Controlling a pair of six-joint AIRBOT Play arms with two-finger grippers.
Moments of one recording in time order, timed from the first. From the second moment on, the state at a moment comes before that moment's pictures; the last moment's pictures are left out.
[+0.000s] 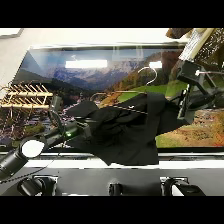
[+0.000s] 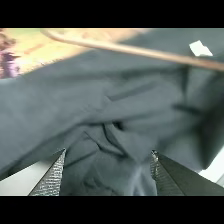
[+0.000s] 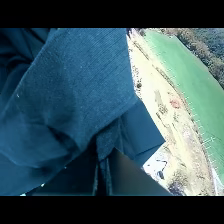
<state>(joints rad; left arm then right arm) -0.61 -0.78 0.60 0.78 -0.38 -1.44 -0.09 -0.95 1.35 -1.01 1.55 0.36</state>
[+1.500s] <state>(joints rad) -0.44 -1.03 0.88 1.13 -0.51 -1.73 -0.09 -0.96 1.32 -0.96 1.57 0.45</state>
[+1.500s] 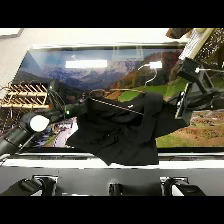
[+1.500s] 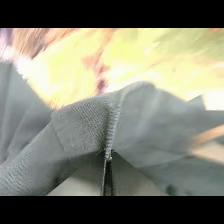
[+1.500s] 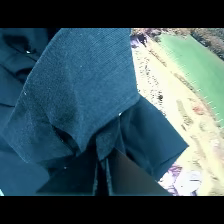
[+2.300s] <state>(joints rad) -0.46 -1.03 1.06 1.13 -0.59 -1.68 -0.02 -1.06 1.19 -0.97 1.47 0.43</state>
